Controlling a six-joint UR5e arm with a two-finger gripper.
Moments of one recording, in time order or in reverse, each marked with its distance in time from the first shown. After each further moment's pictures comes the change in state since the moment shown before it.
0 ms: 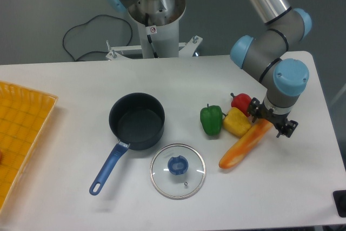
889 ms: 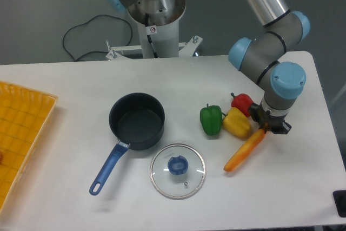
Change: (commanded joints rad) arm 0.000 0.009 0.002 -0.009 0.008 0.008
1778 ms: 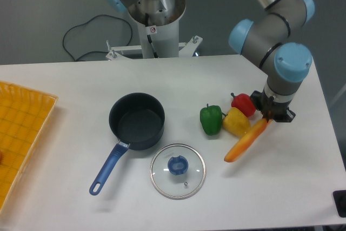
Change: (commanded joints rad) arm -0.005 0.153 0.041 -0.236 -0.011 0.003
